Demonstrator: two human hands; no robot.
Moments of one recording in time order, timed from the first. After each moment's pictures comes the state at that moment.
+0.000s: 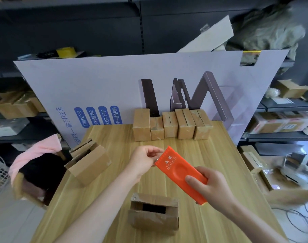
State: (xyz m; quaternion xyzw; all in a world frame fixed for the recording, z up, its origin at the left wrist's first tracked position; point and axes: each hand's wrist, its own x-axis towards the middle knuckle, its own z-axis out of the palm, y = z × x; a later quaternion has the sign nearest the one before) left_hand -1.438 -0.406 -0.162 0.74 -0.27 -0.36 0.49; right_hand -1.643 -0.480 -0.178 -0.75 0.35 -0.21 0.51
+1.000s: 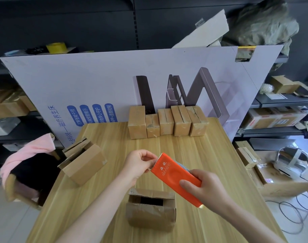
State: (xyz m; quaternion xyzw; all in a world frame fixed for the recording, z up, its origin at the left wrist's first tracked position) left_hand -1.435 -0.399 -0.181 0.77 -0.26 -0.35 0.47; right_hand -1.644 -0.479 -0.189 -0.81 0.37 -0.15 0.43
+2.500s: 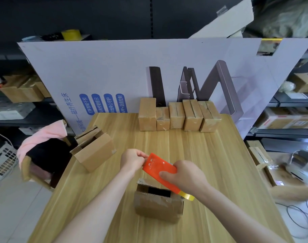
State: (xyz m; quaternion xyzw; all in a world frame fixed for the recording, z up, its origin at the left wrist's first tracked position) left_hand -1.397 -0.384 -0.227 0.87 -0.14 -0.27 0.39; right_hand -1.565 -0.456 -0.181 -0.86 0.40 0.05 0.32
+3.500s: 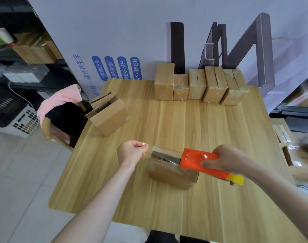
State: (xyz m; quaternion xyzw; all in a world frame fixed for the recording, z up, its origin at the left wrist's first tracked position) left_hand -1.403 -0.303 -0.289 0.86 -0.03 -0.23 0.45; right_hand -1.606 -0.497 -0.220 -0.85 0.40 0.22 0.27
